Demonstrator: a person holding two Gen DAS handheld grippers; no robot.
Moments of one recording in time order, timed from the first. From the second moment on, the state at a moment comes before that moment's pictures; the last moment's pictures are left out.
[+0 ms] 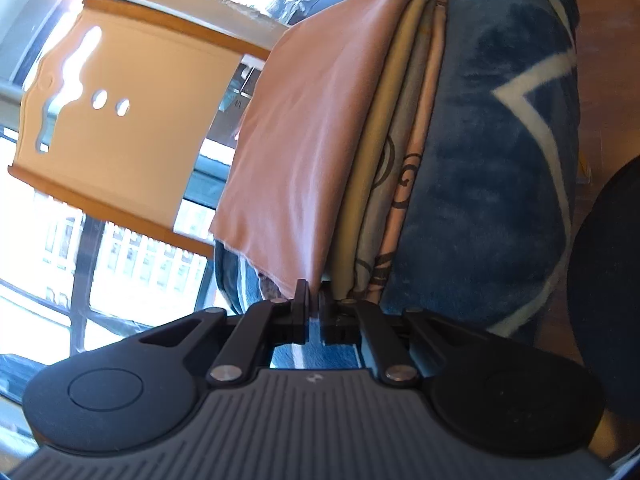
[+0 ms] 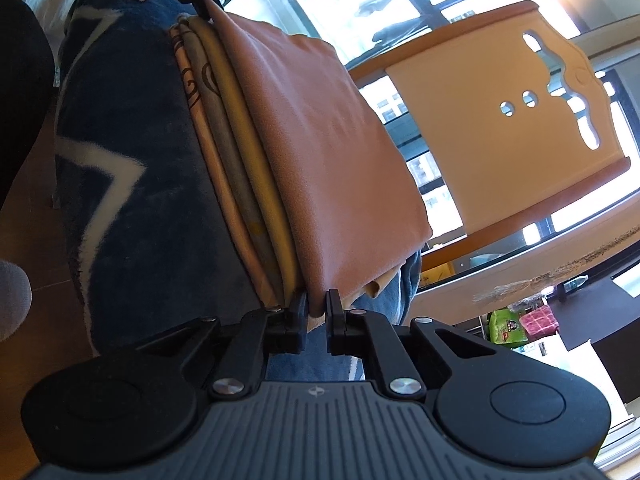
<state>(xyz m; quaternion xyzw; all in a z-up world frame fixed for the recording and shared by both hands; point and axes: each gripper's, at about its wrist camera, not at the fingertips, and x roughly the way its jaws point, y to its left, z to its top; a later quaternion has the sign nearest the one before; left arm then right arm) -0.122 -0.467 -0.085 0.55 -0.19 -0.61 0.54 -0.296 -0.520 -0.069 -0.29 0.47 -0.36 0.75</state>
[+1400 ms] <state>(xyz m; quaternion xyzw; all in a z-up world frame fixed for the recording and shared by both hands) -0.110 -0.433 -0.018 0.23 0.27 -0.61 0.71 -0.333 -0.496 -0.018 0.32 0.25 -0.45 0.80</state>
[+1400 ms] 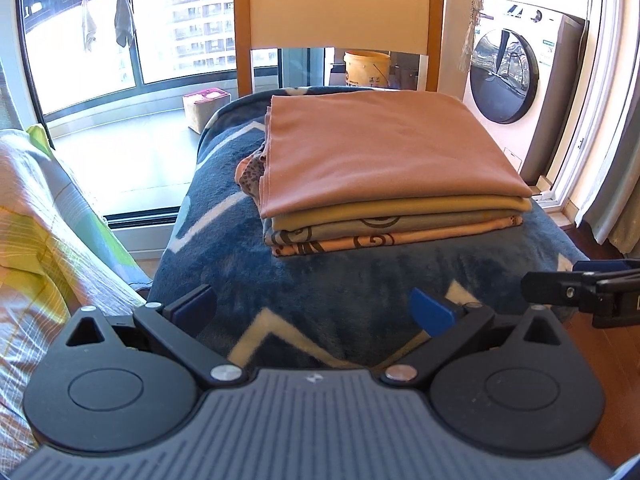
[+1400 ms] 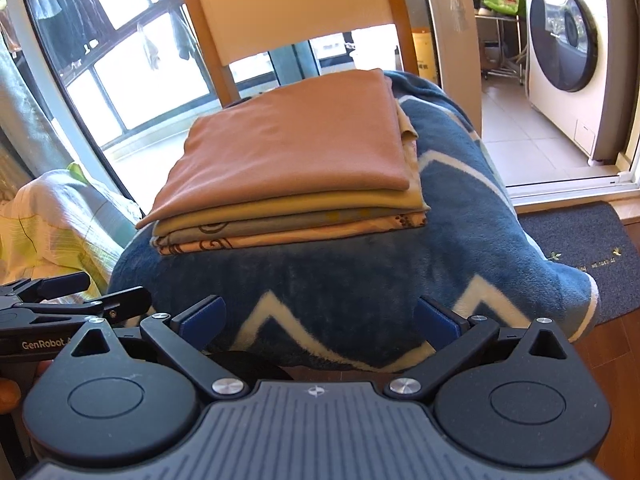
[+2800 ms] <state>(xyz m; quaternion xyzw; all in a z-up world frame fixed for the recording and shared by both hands) -0.138 -0.345 0.054 0.21 0.24 -0.61 0.73 -0.358 -0.413 0.053 0.27 0.25 -0.48 0.80</state>
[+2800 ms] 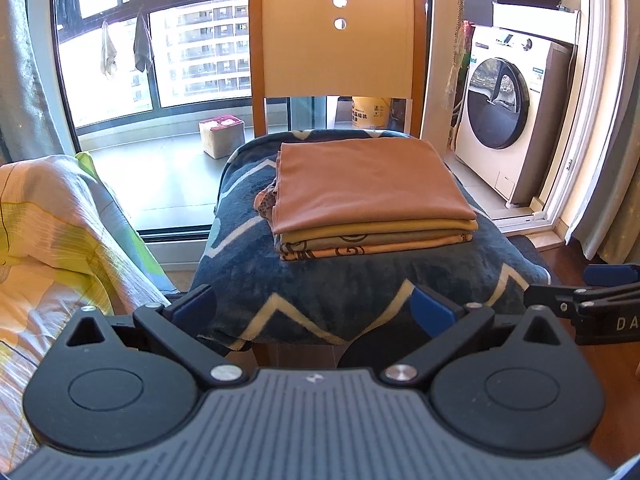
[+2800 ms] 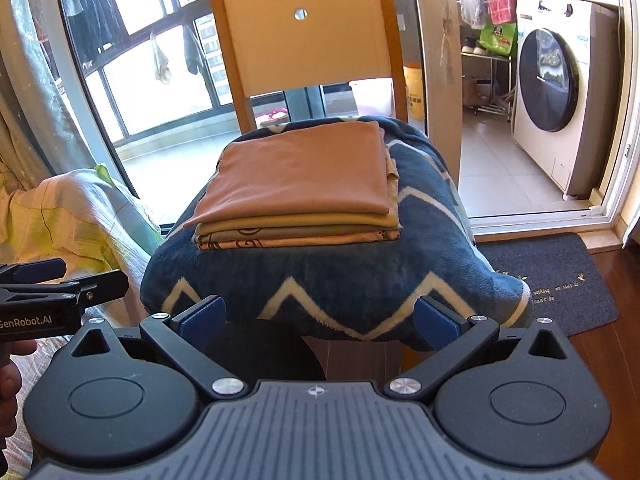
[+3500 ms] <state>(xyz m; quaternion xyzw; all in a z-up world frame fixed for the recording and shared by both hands) -0.141 -0.342 0.048 0.22 0.24 -0.60 0.73 -0.362 -0.400 0.060 0.24 0.28 -0.53 0.76</state>
